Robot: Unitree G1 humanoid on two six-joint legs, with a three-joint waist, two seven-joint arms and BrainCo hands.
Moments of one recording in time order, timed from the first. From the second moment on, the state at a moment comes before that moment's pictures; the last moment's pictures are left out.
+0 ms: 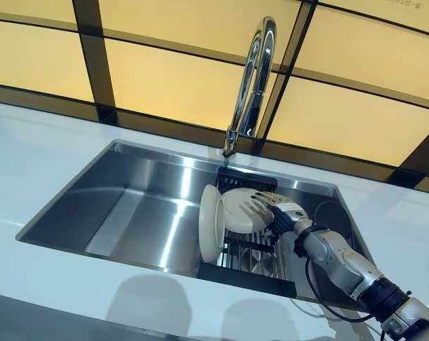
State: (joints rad) left arm -0.04 0.37 -0.29 1.13 -0.13 0.04 -0.06; right arm -0.60 -0.71 0.54 0.18 -0.54 0.07 0.00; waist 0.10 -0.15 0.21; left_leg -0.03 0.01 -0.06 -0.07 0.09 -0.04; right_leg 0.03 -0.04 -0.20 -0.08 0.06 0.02
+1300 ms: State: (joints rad) left arm -0.06 0.35 -0.29 1.12 -0.13 0.04 -0.07; right arm -0.60 -0.60 0.55 0.37 -0.57 0.15 -0.16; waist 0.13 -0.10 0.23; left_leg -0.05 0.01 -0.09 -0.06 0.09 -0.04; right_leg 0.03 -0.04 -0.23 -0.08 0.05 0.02
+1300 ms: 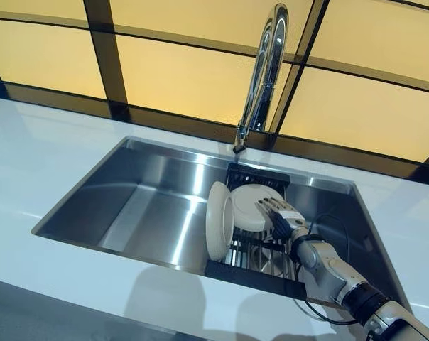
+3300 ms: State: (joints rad) left arm -0.08 0.34 -0.32 1.12 -0.13 0.04 -0.08; right arm -0.65 -0.54 0.61 0.49 -0.69 0.17 -0.26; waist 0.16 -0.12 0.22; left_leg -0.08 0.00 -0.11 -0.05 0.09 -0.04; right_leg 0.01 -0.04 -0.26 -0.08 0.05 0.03
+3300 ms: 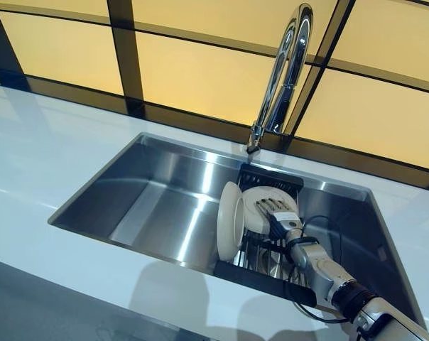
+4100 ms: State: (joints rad) left arm -0.09 0.35 -0.32 1.12 -0.13 0.04 -0.08; right arm -0.67 -0.51 0.61 0.52 -0.70 0.18 -0.28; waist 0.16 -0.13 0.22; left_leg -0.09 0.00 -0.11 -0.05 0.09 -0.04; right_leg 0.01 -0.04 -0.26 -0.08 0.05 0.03
